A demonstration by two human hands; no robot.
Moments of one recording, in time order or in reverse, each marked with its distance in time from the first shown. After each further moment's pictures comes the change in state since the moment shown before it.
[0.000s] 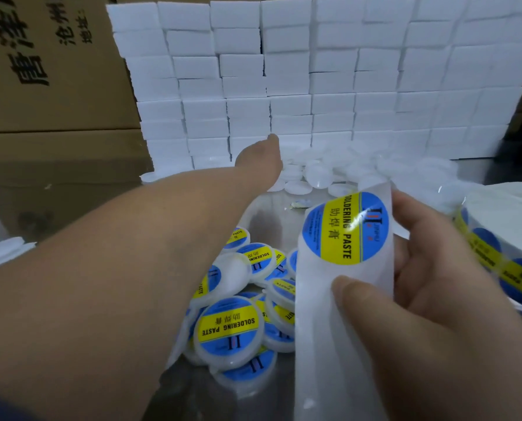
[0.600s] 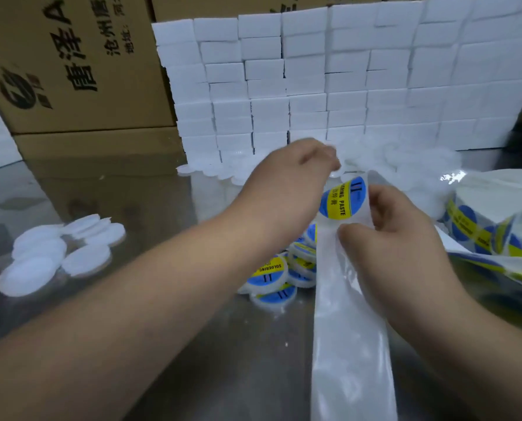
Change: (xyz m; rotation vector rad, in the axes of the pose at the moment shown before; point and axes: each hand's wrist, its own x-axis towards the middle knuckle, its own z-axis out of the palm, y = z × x) left_hand -0.217 0.059 -0.151 -0.867 -0.047 -0.002; right_hand -0.019 0.008 0.007 -0.293 0.170 -0.096
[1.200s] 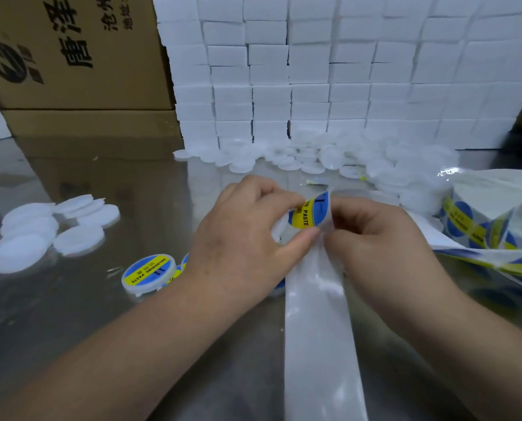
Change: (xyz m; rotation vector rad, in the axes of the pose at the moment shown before) left_hand -0.052 -0.044 -0.012 0.574 0.213 0.301; right_hand -0.009 -0.006 0.003 -0.027 -0.302 -0.054
